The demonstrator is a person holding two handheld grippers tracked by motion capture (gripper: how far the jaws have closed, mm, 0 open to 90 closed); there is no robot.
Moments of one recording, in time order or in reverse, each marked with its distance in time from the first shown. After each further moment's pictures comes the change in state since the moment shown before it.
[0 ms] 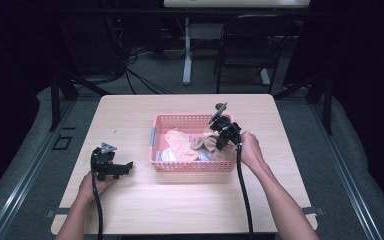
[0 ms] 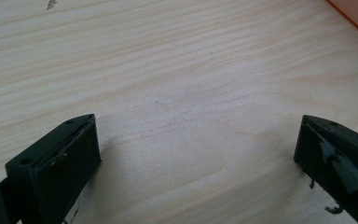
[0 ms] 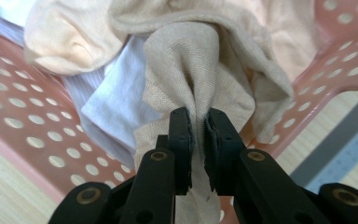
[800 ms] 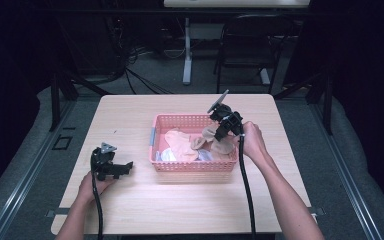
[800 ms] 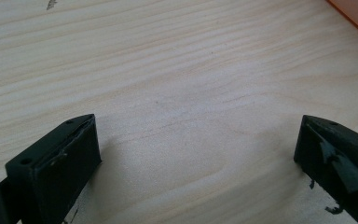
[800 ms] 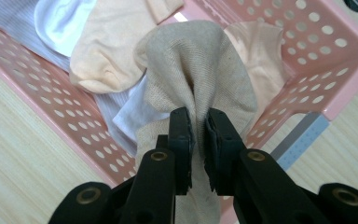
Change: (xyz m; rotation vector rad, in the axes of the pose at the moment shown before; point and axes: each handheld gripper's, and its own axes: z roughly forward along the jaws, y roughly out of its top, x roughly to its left) left arm 0.000 0.000 0.000 0.000 0.000 0.000; right arm 0.006 0.013 -0.049 -0.063 -0.015 -0.045
